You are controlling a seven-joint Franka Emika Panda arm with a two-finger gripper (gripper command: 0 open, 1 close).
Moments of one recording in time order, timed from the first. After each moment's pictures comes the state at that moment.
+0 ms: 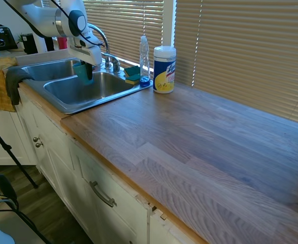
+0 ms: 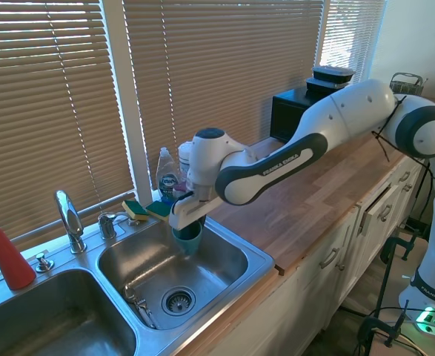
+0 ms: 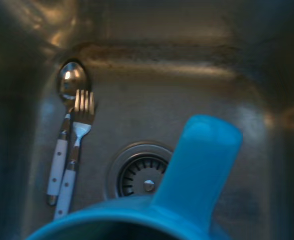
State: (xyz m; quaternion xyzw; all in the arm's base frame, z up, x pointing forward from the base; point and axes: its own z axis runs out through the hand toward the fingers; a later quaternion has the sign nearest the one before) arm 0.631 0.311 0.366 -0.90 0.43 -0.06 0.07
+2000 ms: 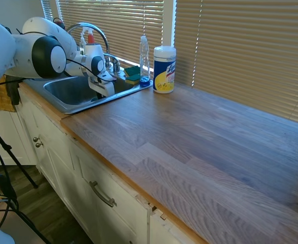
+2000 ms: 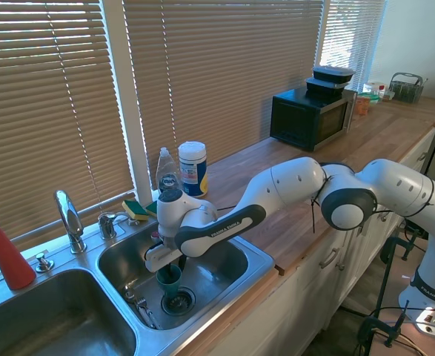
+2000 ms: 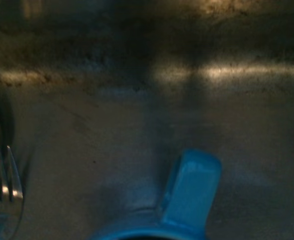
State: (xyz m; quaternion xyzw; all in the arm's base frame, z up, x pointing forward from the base) arm 0.729 0.314 0.201 -0.87 0.49 -0.06 0.03
